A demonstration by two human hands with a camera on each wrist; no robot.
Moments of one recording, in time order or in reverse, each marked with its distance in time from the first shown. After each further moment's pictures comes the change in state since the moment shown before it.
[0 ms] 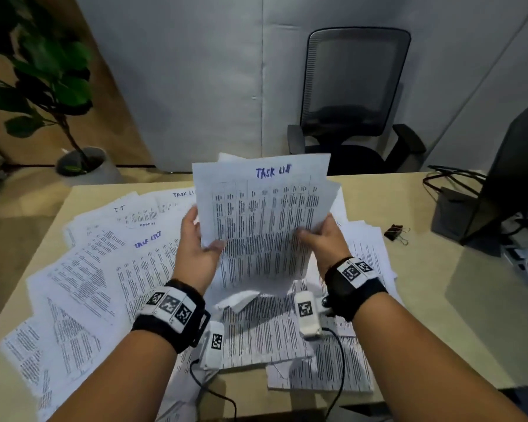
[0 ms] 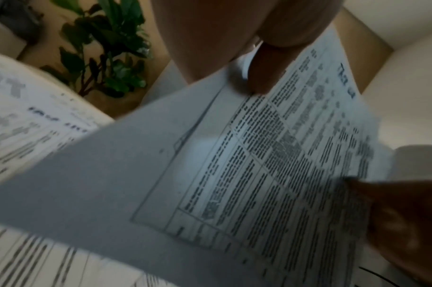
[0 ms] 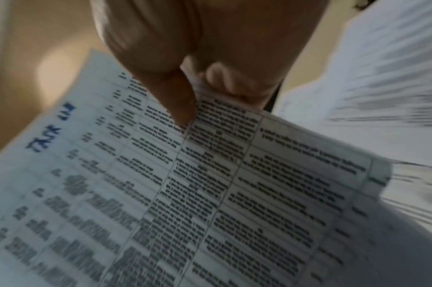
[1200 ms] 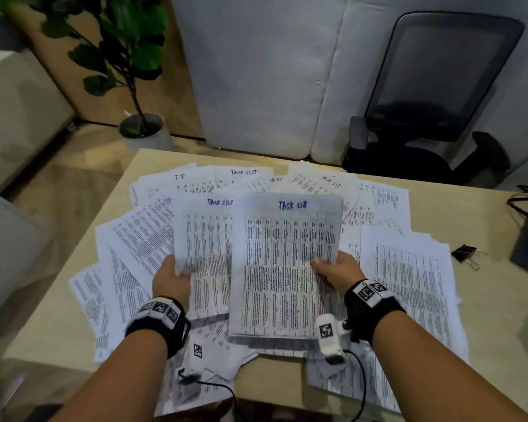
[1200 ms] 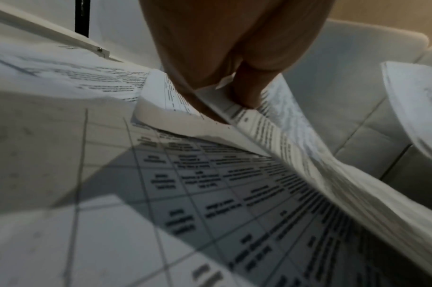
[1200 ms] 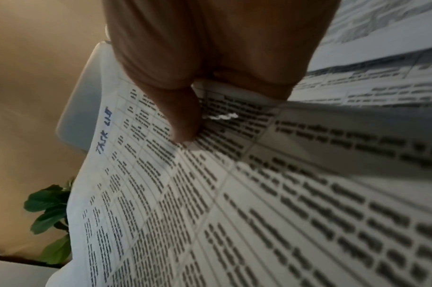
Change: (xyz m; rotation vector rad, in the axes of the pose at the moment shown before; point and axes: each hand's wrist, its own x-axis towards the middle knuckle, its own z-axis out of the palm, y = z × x) left_hand -0.027 -0.123 -0.143 0.526 0.397 -0.419; right_hand 0.005 0.070 0.059 -0.374 -0.221 0.211
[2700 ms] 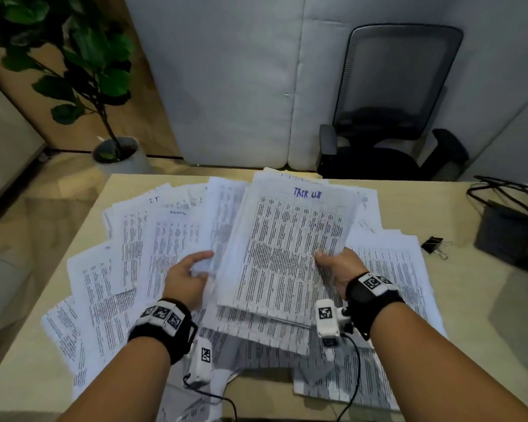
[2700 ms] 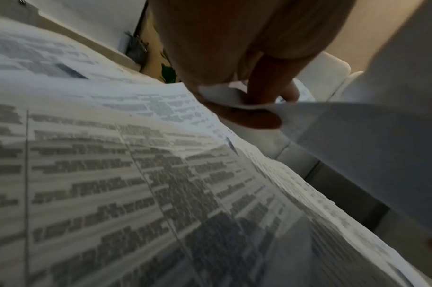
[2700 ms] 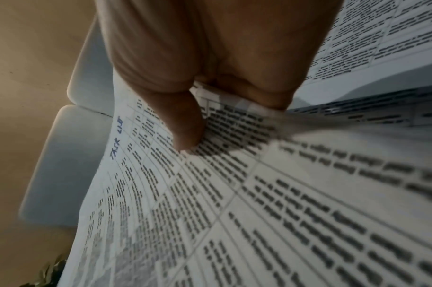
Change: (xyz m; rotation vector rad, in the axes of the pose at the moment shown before) left_hand -0.015 0.063 0.028 -0.273 -0.272 0.113; right_hand 0.020 0.009 -0.043 0.330 0.116 0.061
